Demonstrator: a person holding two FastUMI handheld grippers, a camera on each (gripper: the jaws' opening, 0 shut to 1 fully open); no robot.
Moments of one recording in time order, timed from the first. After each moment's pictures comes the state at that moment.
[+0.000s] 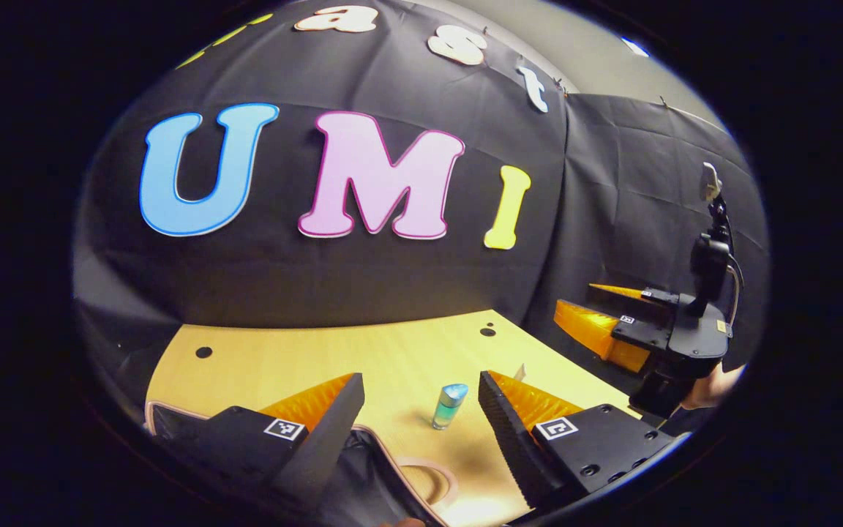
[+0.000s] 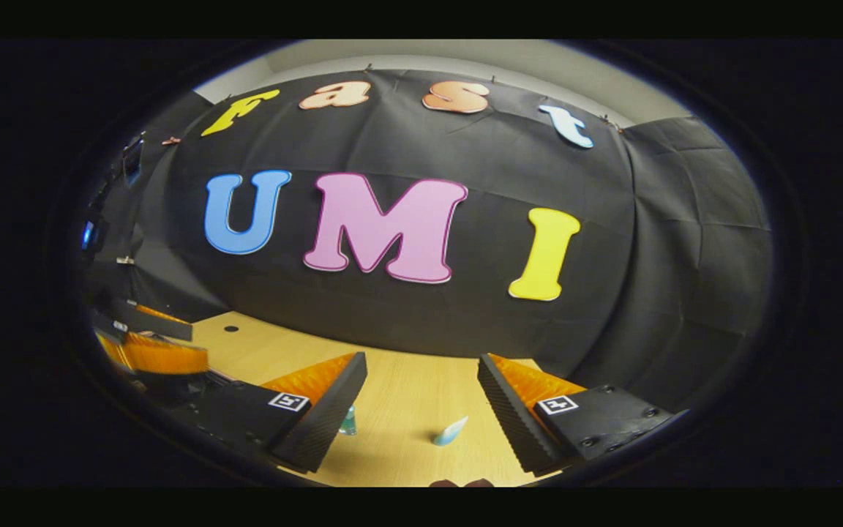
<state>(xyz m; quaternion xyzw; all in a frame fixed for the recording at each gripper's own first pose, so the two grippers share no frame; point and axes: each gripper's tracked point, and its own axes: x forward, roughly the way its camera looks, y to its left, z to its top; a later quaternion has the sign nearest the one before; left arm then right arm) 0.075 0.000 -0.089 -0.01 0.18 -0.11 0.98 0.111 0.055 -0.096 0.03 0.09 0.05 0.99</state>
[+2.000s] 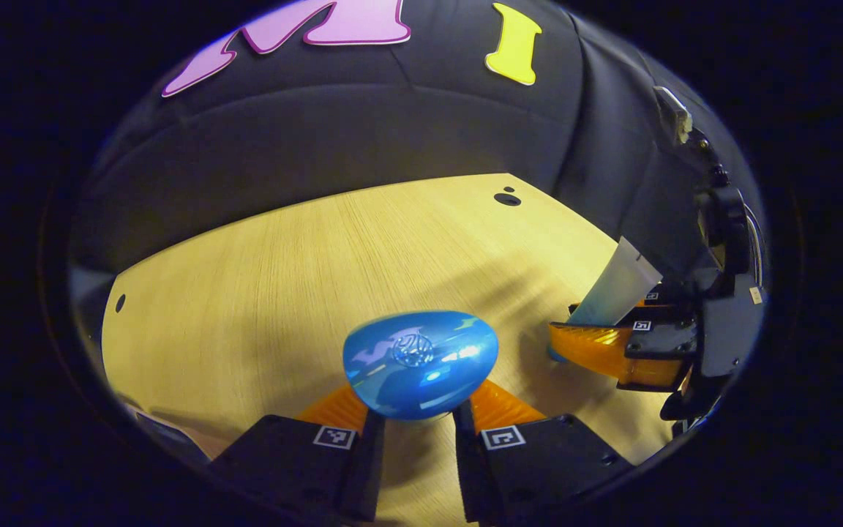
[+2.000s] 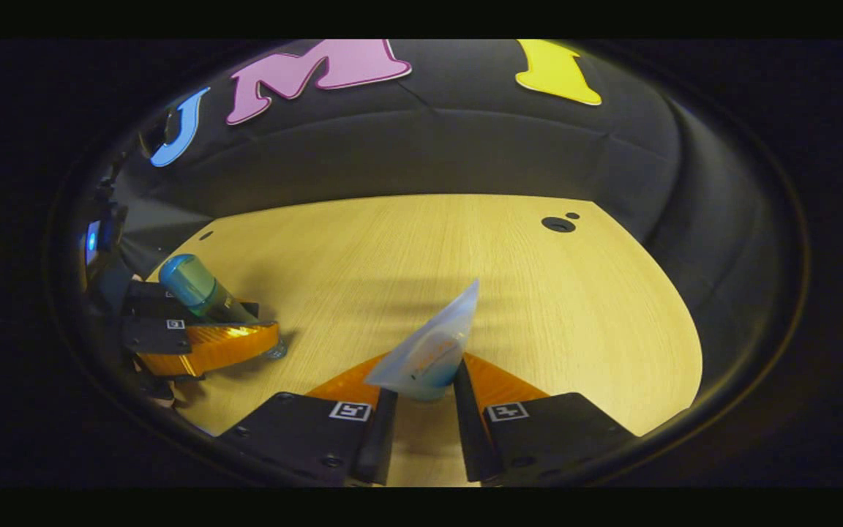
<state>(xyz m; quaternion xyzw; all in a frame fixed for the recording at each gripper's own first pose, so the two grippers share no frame) 0.221 -0.076 -0.325 0.04 0.39 -0.10 0.92 0.153 0.039 -0.396 0.10 0.40 0.12 0.90</state>
